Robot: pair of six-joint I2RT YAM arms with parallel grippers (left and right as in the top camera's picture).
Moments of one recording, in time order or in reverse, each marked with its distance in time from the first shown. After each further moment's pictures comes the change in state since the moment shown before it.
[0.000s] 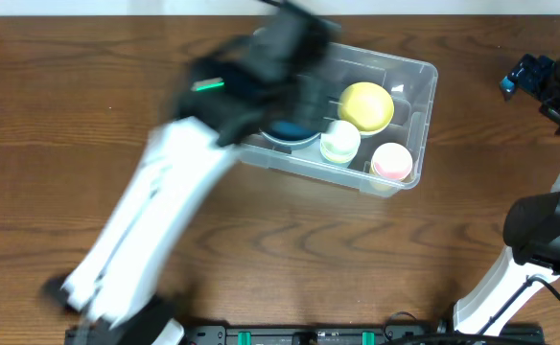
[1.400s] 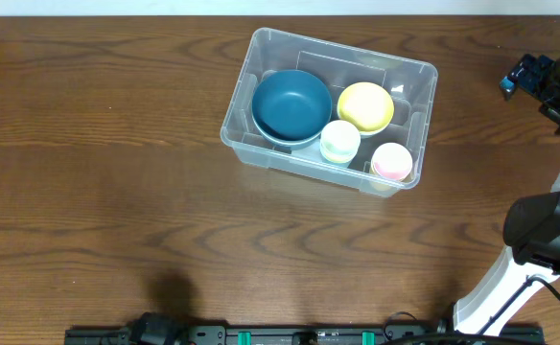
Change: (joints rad) left arm 0.315 -1.175 -0.163 -0.377 -0.072 -0.281; right arm 0.000 0.000 0.000 0.000 0.000 0.000
